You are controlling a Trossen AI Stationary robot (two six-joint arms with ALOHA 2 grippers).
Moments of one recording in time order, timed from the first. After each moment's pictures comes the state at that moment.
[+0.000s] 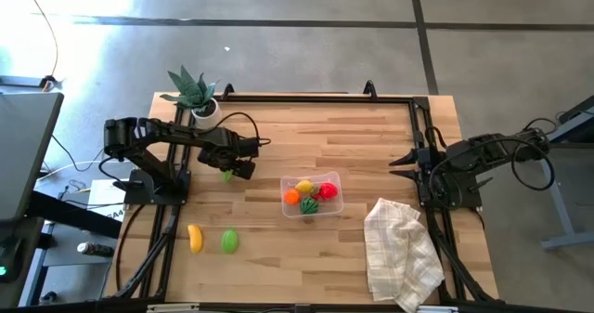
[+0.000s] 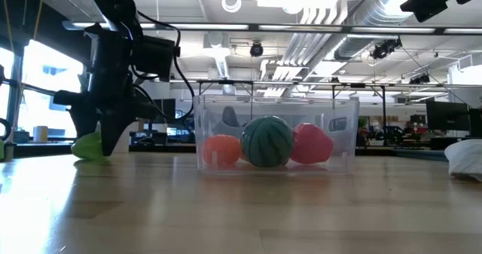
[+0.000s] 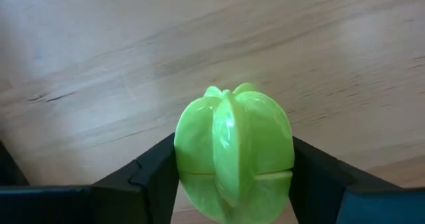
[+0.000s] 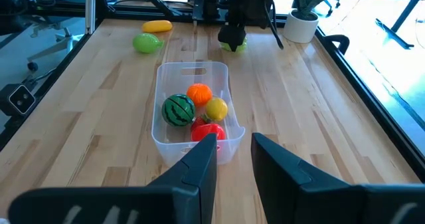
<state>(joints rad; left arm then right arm) 0.39 1.54 0.77 -0.89 -0.11 -0.97 0.33 0.41 0.69 -0.72 0.33 0.08</state>
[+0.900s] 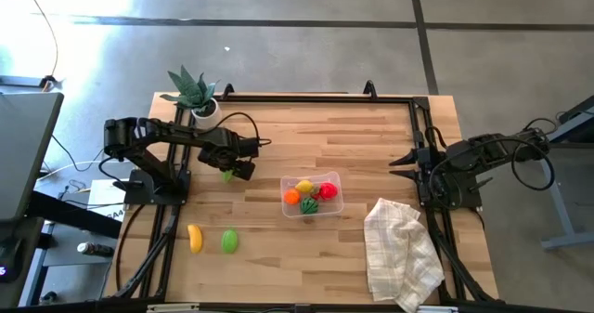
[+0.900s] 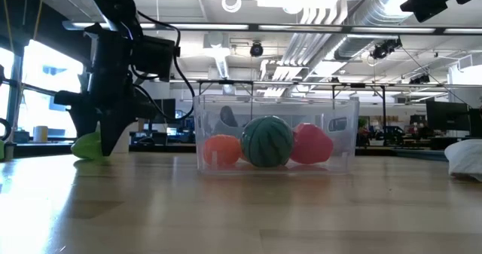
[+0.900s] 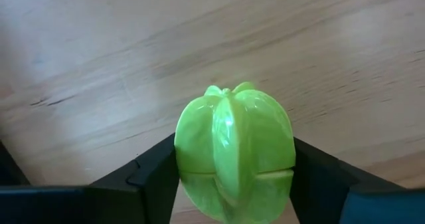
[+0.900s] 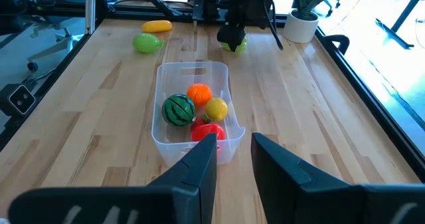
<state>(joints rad) 0.39 1.54 0.77 -0.89 -0.11 -0.95 0.33 0.41 0.69 -0.72 0.33 0.08</state>
